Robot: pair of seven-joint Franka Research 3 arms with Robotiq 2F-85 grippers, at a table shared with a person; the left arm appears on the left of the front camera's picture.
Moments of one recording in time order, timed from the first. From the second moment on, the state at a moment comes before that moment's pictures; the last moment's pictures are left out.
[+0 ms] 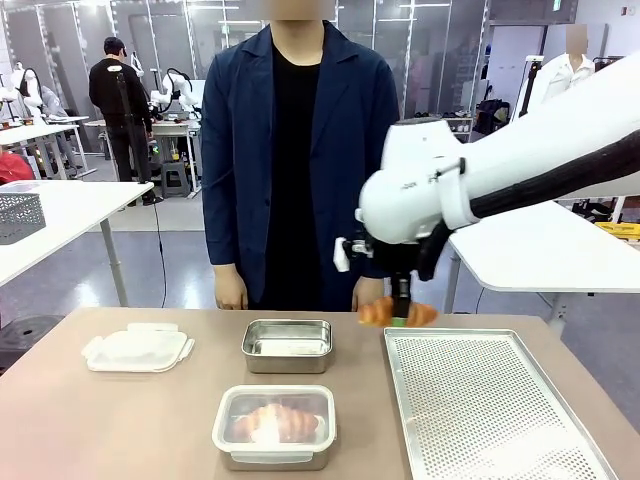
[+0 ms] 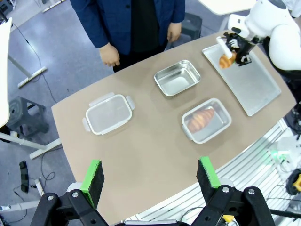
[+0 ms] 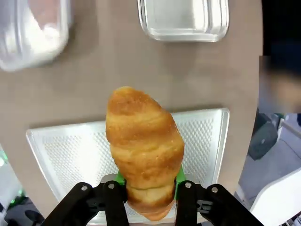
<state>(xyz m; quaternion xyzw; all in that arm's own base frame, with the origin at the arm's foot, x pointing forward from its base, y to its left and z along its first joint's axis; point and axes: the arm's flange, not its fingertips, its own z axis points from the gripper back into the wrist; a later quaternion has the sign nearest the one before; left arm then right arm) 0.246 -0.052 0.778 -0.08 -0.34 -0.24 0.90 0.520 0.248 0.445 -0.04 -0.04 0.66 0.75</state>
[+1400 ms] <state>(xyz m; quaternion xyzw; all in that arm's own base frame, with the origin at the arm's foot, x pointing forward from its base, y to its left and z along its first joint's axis) 0.246 -0.052 0.778 -0.08 -0.34 -0.24 0.90 0.583 0.433 0.368 -0.04 -0.03 0.63 0.77</state>
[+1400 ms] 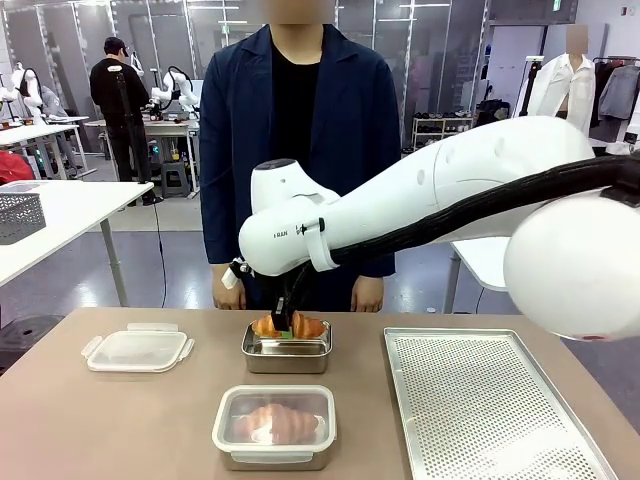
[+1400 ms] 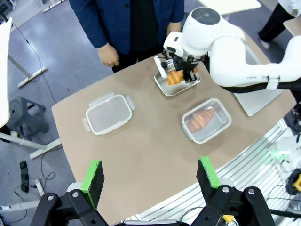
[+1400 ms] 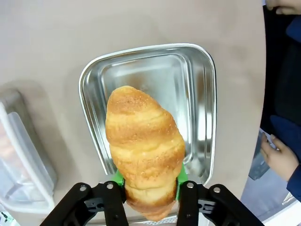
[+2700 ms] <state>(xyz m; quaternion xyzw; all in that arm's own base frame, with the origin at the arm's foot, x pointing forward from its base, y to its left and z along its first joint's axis) 0.246 -0.052 0.778 -0.08 -0.34 -0.24 0.90 0.589 0.431 0.363 -0.04 -0.03 0.64 0.77</state>
